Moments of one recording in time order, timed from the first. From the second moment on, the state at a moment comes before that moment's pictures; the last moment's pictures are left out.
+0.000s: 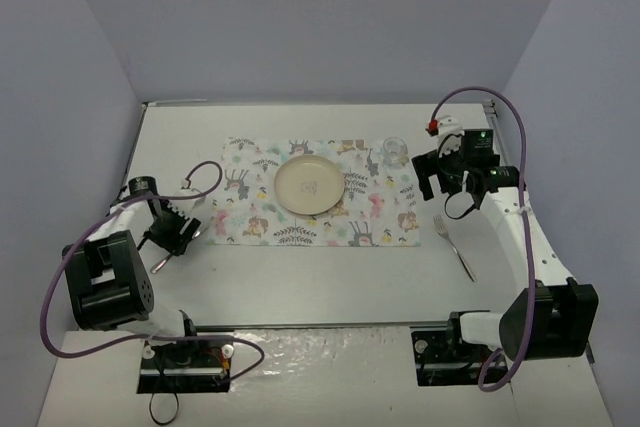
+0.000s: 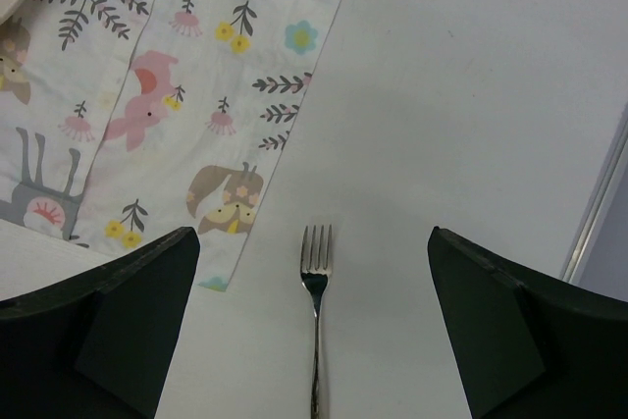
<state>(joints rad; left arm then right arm) 0.28 1.49 0.84 -0.61 0.20 0.82 0.04 1.26 1.07 -0.58 -0.13 -0.32</state>
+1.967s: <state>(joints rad) -0.19 1.99 1.48 -0.63 0.11 -0.19 0.01 1.40 0.97 -0.46 -0.01 -0.29</state>
